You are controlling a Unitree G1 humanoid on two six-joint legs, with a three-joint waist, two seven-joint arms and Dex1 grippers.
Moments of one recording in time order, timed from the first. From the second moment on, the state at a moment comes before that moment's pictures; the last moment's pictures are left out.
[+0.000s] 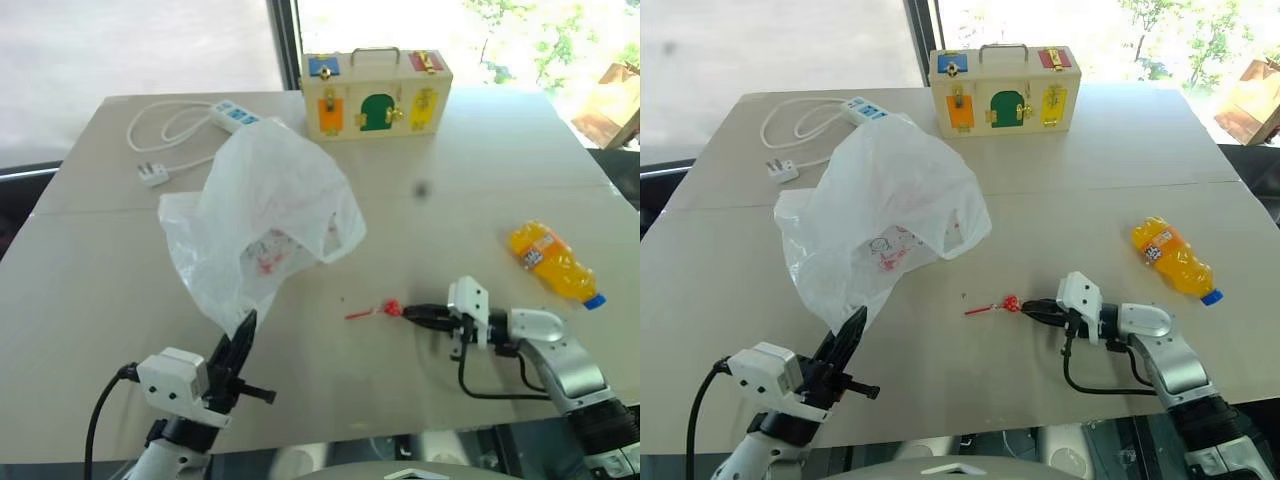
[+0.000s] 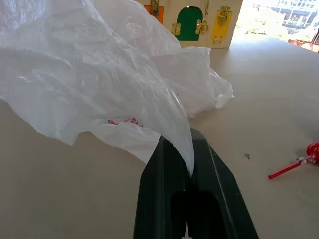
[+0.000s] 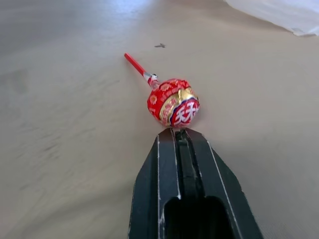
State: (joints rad) left arm 0.75 0.22 0.07 -0.69 -0.34 -0.12 -0.37; right arm -0.12 -0.55 0.18 -0.05 0.27 0.07 1.07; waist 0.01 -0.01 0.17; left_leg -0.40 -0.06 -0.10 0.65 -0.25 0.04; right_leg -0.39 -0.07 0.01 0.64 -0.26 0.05
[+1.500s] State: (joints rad) left arm 0.73 0.23 0.05 -0.70 -0.55 -0.05 -0.41; right arm -0.67 -0.08 0.48 0.16 0.05 0.34 0.81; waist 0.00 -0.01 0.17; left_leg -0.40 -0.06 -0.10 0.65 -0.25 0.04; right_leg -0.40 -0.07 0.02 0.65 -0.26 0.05
